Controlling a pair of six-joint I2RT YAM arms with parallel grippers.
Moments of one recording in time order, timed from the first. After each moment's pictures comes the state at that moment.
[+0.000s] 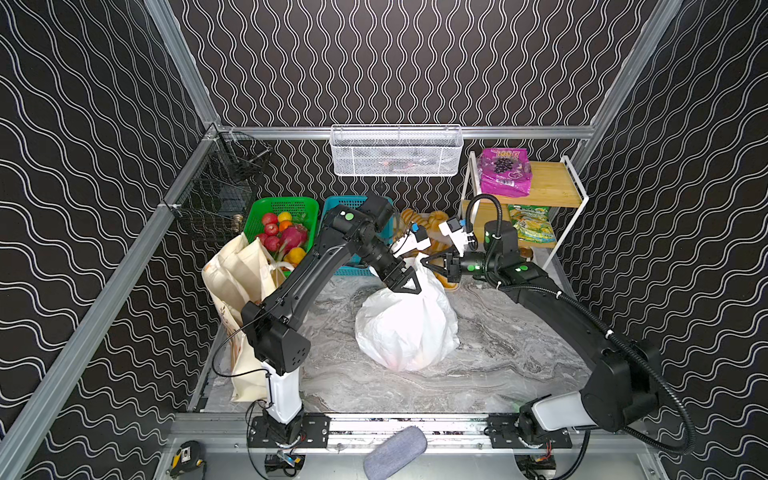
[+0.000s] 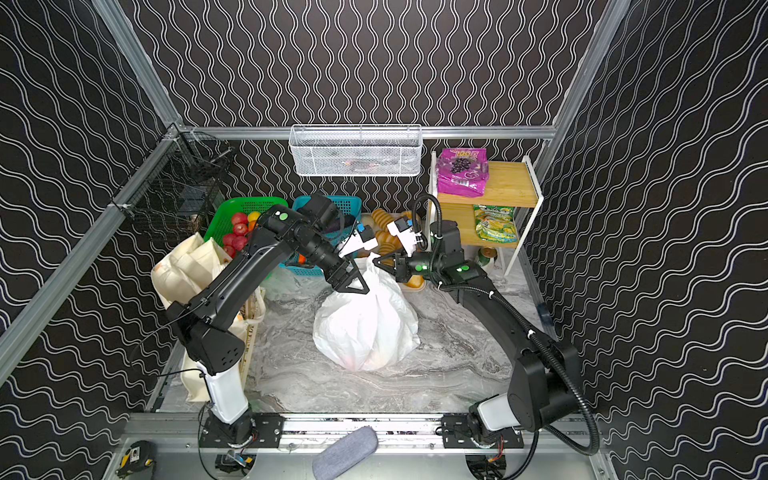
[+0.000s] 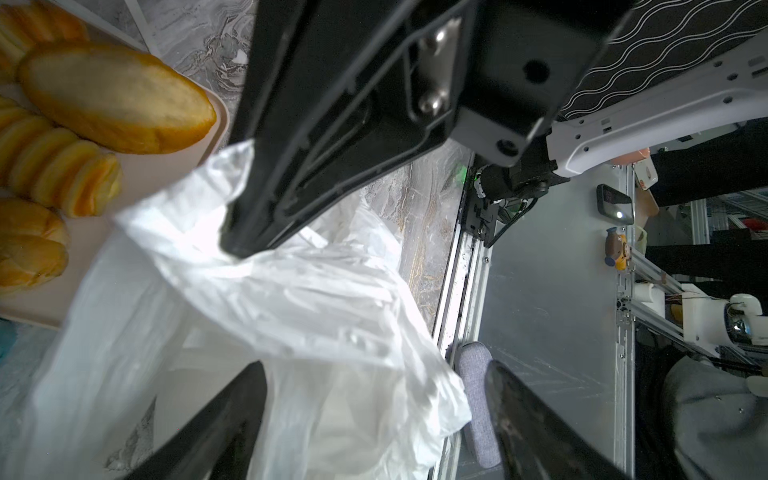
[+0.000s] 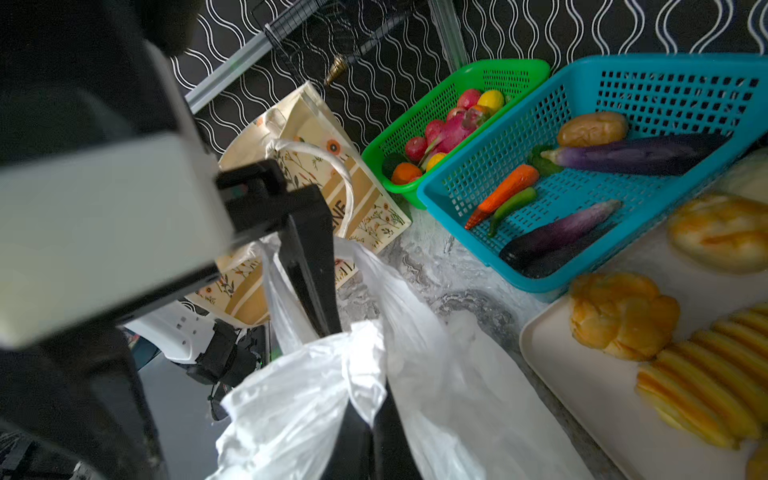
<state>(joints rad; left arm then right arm) -0.57 1.88 2.11 -1.44 0.68 0.40 0.38 1.44 1.18 -0.12 -0.93 0.17</state>
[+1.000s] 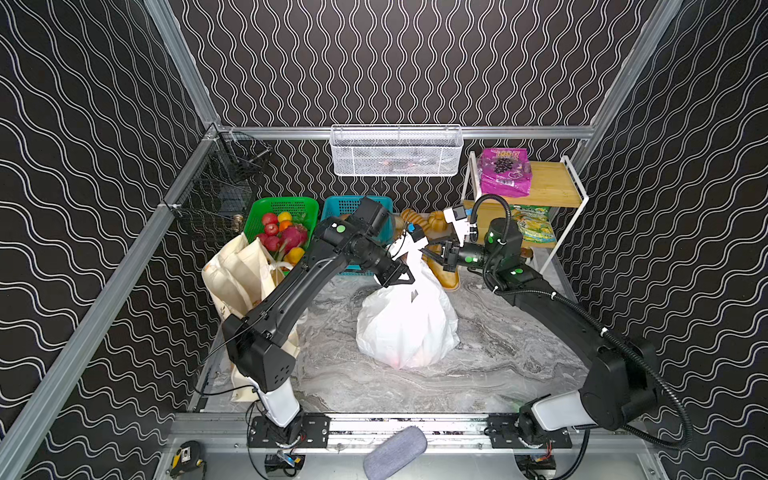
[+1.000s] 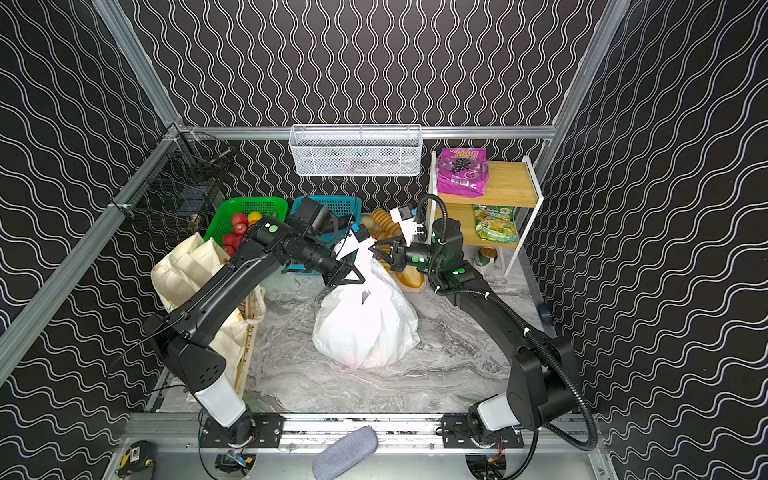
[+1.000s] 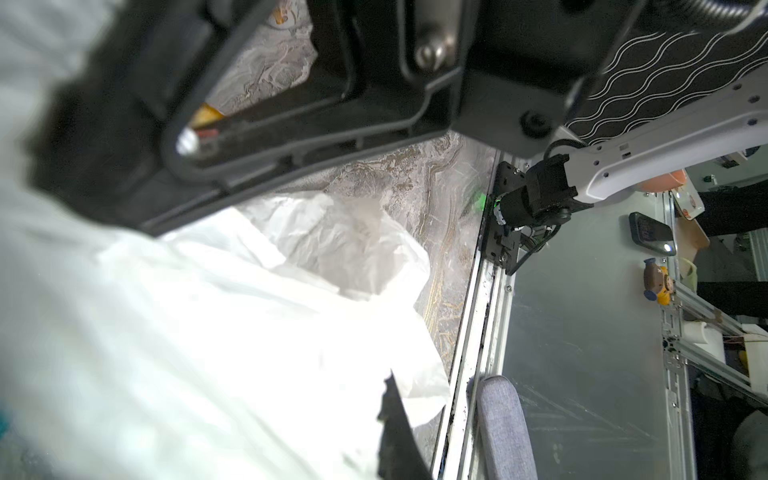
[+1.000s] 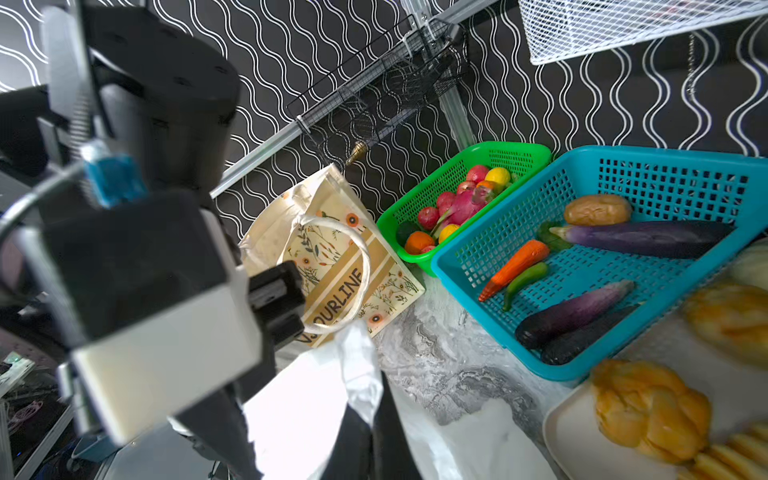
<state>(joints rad) -0.59 1.71 1.90 -1.20 0.63 0.32 0.39 1.46 1.14 0.21 -0.89 0.41</state>
